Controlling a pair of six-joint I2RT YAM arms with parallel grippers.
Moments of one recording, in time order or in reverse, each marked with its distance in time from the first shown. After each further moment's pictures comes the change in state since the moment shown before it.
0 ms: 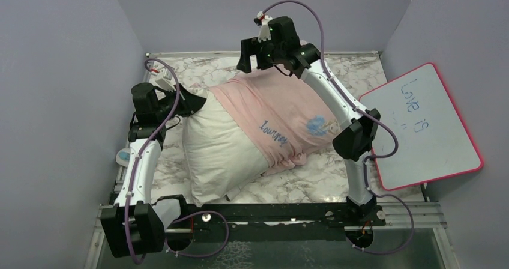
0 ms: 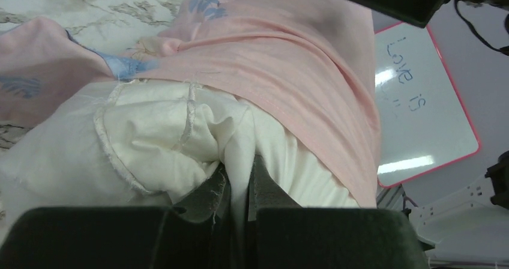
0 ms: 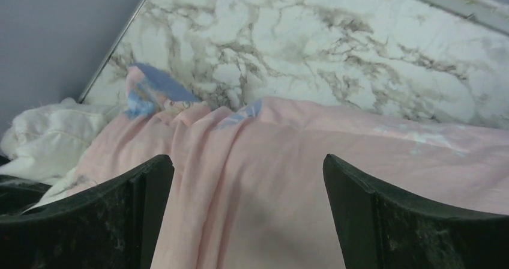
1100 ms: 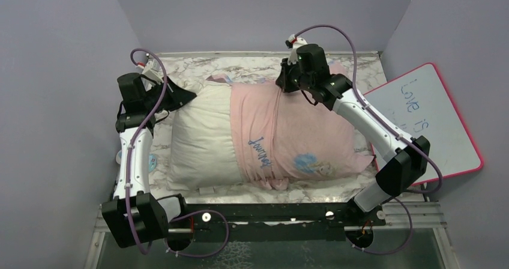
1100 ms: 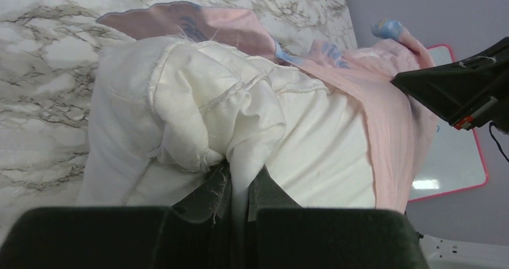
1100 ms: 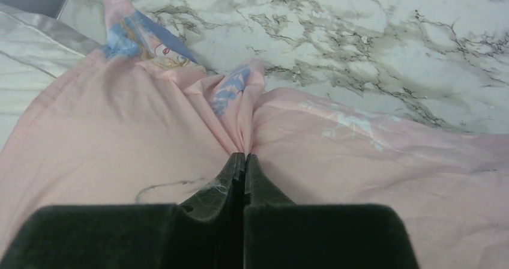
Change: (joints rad) left arm 0.121 0.079 0.182 -0.248 -0.030 0.079; right arm -0.035 -0.509 -0.753 0.211 0.190 0.016
